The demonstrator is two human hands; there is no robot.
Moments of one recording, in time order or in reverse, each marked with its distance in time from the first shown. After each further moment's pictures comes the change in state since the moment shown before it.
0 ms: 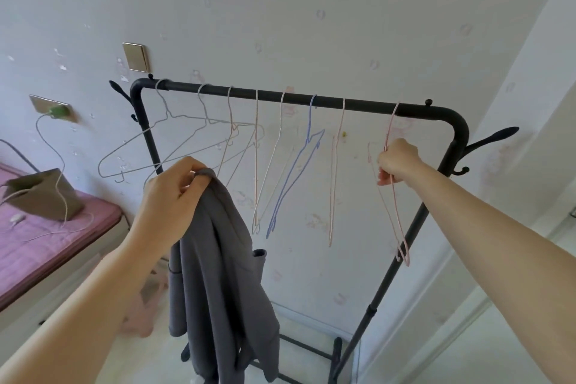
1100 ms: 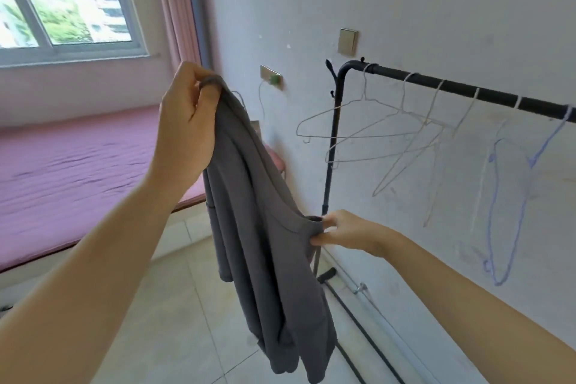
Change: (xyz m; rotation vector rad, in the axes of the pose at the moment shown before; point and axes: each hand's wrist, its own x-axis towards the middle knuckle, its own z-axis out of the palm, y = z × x) left_hand -0.068 0.009 -0.192 0.181 0.614 0.045; right_hand -0.199 -0.096 0.224 -0.124 -1.211 -0.767
